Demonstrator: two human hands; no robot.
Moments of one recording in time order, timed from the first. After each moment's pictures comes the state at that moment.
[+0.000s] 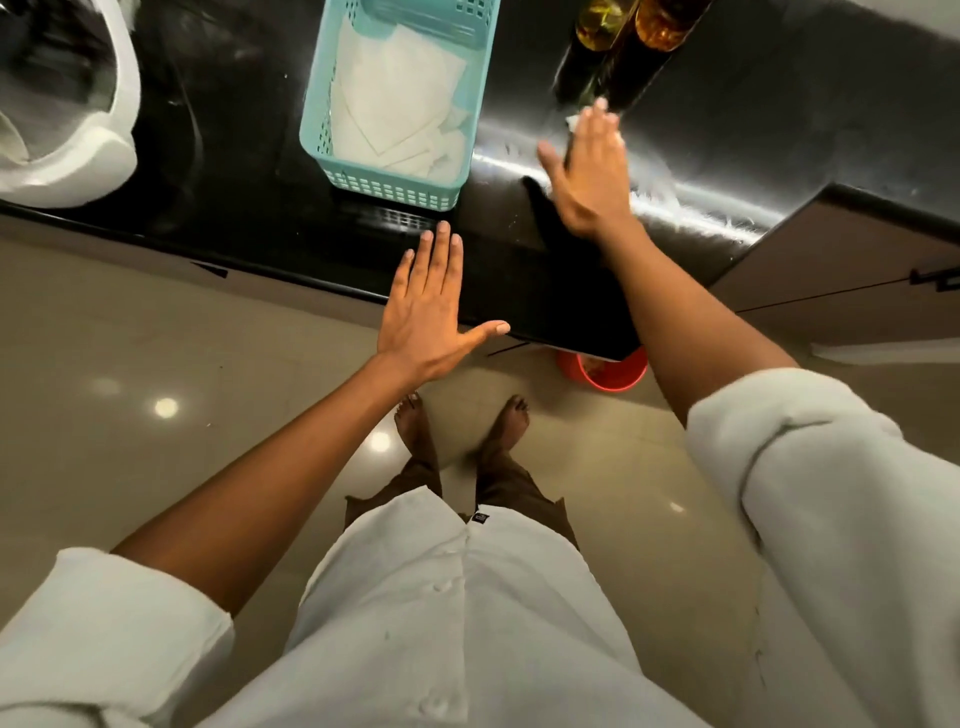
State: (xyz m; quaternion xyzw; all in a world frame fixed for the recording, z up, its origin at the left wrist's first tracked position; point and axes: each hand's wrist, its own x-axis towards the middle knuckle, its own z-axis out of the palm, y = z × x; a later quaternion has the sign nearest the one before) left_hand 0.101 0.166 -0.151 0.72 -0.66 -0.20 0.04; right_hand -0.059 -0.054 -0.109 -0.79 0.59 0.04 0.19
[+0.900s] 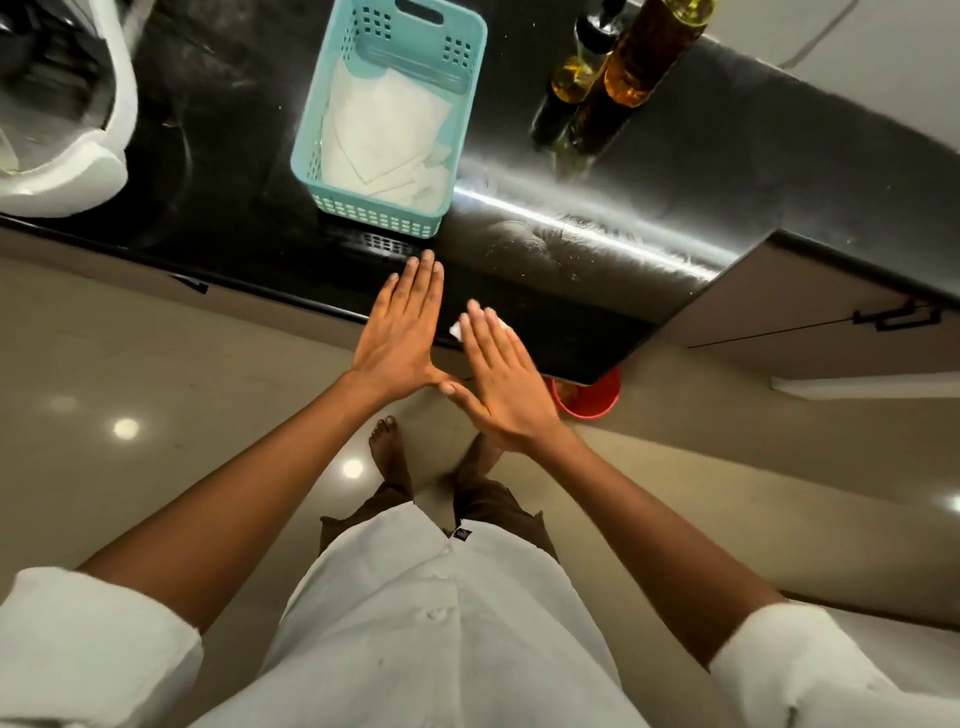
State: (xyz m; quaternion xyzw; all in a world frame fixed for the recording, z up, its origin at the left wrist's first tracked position) left_hand 0.106 0.169 -0.145 0.69 -0.70 -0.16 -0.04; right_hand -0.091 0.154 -0.110 -0.89 0.38 0.09 0.21
